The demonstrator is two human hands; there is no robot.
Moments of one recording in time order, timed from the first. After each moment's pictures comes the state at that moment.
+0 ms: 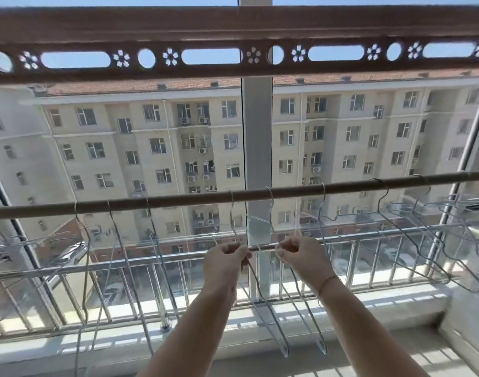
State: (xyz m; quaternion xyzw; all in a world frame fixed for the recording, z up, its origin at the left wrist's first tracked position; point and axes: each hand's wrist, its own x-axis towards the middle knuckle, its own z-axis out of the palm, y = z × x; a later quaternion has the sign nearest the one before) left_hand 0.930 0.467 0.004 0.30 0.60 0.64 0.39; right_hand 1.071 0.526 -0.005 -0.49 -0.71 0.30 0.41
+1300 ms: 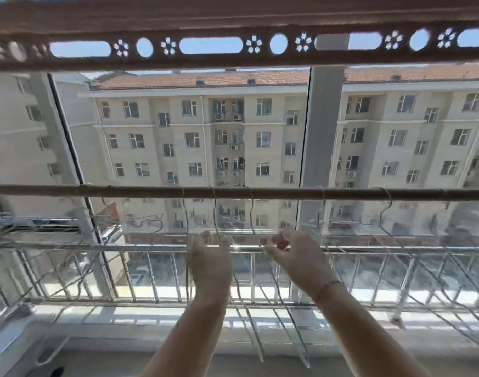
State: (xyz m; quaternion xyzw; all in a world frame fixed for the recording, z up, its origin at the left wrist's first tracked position) left_hand 0.784 0.397 -0.001 0.27 0.71 0.64 0.13; right_hand 0.918 0.457 0.015 -0.39 -0.82 0.20 0.36
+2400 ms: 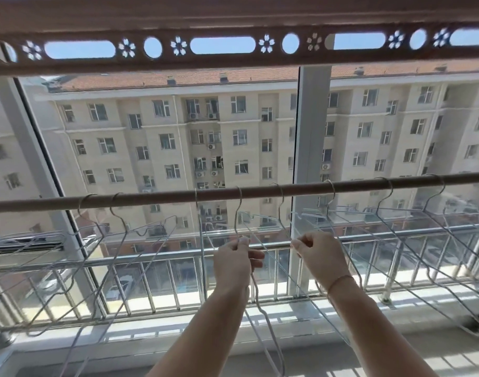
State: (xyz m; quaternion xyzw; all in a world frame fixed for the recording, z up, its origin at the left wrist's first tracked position) left_hand 0.760 0.393 0.013 0.26 0.59 0.65 0.39; right_hand 0.892 0.464 -0.002 -0.52 -0.71 0.22 0.42
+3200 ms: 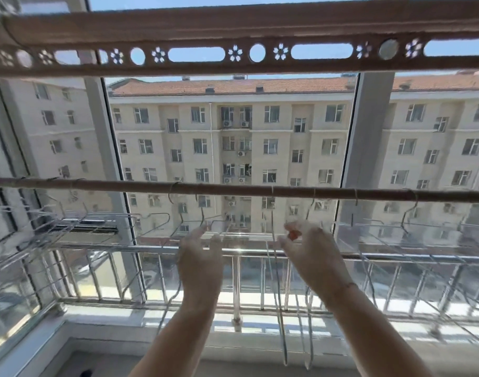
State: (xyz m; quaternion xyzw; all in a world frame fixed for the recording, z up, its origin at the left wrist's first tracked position) left_hand 0.629 0.300 0.005 0.33 0.70 0.63 0.05; right_hand 0.778 0.372 0.030 -0.38 -0.81 0.15 0.42
